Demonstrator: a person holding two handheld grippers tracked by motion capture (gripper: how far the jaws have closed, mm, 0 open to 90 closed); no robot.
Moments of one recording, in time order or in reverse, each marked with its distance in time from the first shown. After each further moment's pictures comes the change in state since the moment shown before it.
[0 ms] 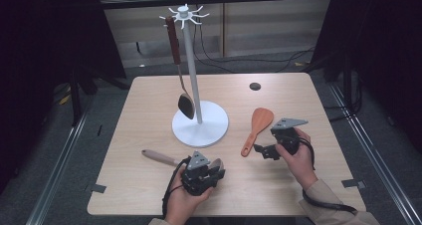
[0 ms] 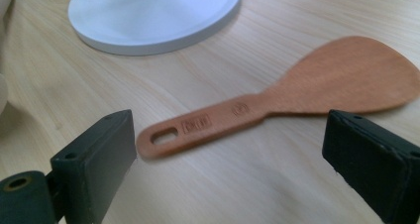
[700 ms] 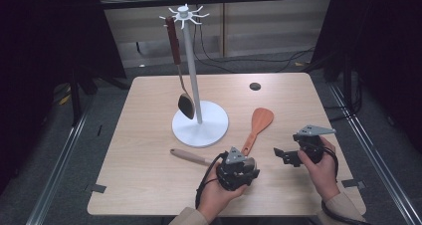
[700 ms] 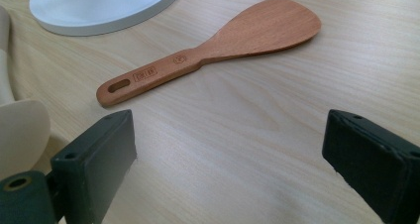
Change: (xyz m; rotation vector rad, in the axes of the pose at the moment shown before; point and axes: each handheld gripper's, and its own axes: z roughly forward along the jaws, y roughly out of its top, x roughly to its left) left arm -0.048 0.030 0.064 0.026 -0.140 0.073; right arm -0.021 -0.032 -0.044 -0.015 -0.091 0.082
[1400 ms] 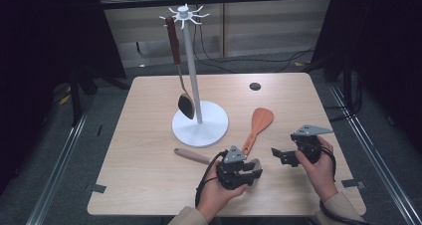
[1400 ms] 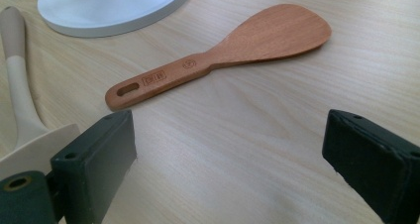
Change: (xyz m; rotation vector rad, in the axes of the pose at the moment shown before) left arm 0.007 0.001 -0.010 -0.057 -0.034 0.008; right arm 0.008 0.005 0.004 -0.002 0.013 -0.022
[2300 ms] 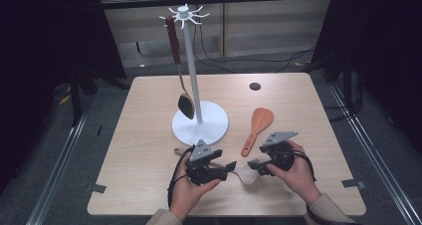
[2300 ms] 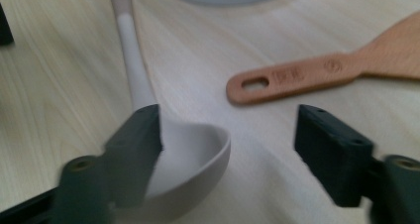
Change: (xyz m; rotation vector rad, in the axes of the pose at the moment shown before) left arm 0.040 -0.009 -0.058 -0.120 0.144 0.012; right arm 0.065 0.014 0.026 0.165 0.191 -0.149
